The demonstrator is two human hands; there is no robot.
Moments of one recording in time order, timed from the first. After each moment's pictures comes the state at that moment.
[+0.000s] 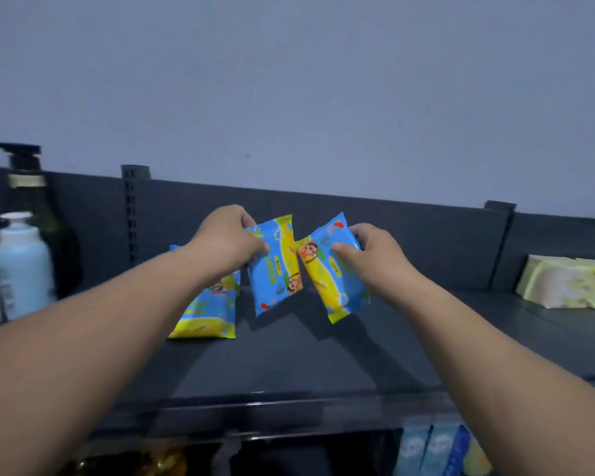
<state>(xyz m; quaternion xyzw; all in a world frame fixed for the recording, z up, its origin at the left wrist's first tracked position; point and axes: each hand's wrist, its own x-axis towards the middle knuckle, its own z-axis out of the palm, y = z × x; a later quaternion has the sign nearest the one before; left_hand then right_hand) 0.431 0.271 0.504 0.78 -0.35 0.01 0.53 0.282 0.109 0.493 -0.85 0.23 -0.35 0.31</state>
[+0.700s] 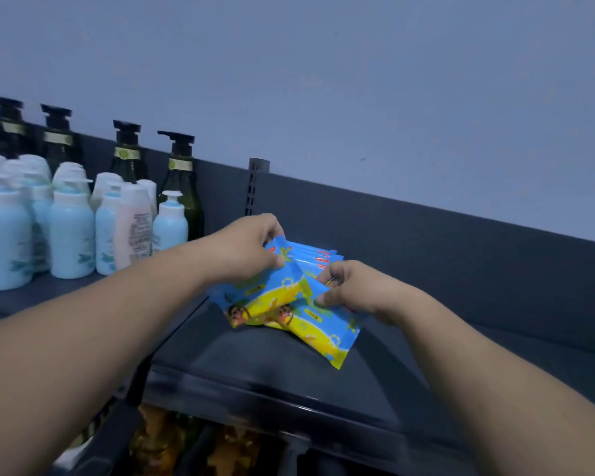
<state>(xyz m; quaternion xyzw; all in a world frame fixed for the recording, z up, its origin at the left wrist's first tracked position) 0.492 0.387 0.484 0.84 -0.36 0.03 0.40 0.415 0.188 0.462 -0.92 0.09 -0.02 0.38</state>
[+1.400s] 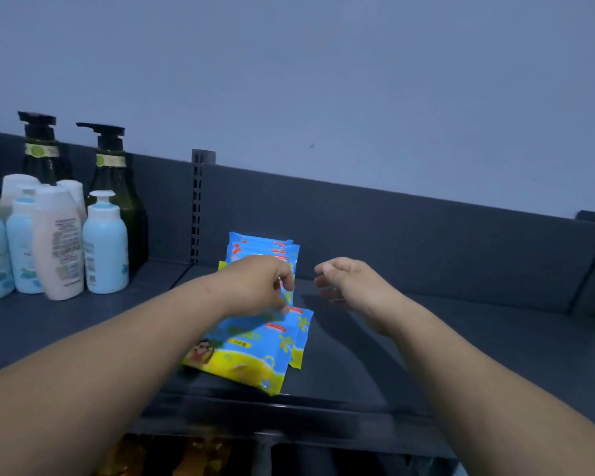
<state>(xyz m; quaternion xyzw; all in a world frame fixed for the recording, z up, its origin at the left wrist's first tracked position) 0.472 0.321 0.453 0.86 -0.46 -0.02 0.22 0.375 0.160 0.443 -0.84 0.19 -0.16 0.48</state>
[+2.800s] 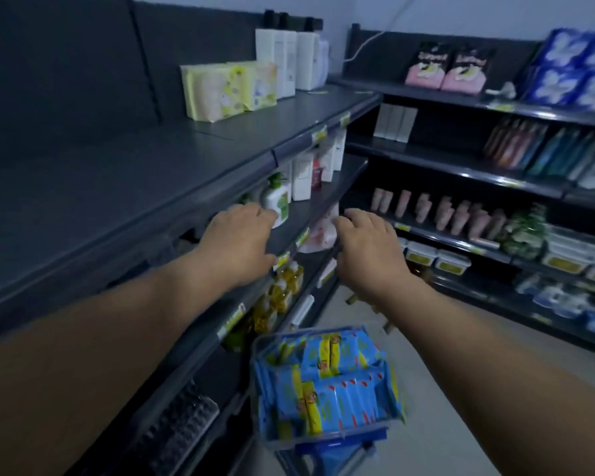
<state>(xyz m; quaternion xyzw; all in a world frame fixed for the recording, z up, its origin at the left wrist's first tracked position) 0.076 0.027 0.345 0.55 -0.83 0.04 0.08 -0.124 0.049 0.325 -0.74 0.66 -0.11 -0.09</state>
